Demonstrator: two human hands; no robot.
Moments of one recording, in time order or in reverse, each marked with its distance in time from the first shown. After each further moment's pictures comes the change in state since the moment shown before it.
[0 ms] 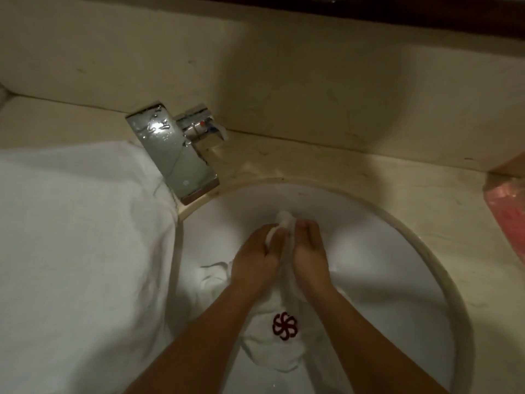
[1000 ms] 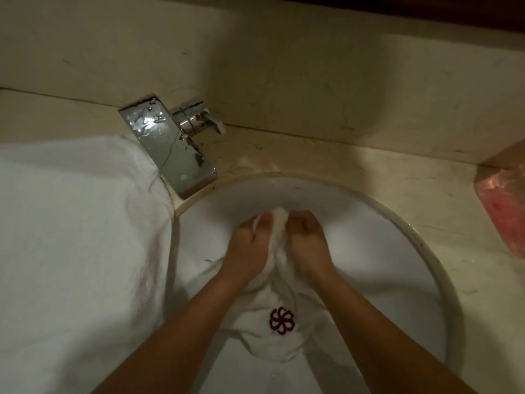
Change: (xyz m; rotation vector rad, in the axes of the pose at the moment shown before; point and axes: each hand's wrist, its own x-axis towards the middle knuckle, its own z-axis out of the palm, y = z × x) left_hand -0.002 0.020 -0.027 -0.311 0.036 -0.005; right_hand 0.010 -0.015 -0.006 -0.163 -0.033 -0.036
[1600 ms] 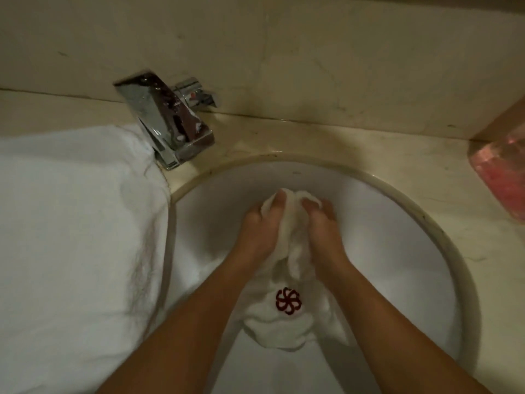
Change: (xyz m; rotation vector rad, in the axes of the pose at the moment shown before) left_hand -0.001 0.004 0.015 -0.097 -0.052 -0.047; right_hand -0.014 0.011 -0.007 0.312 0.119 -0.009
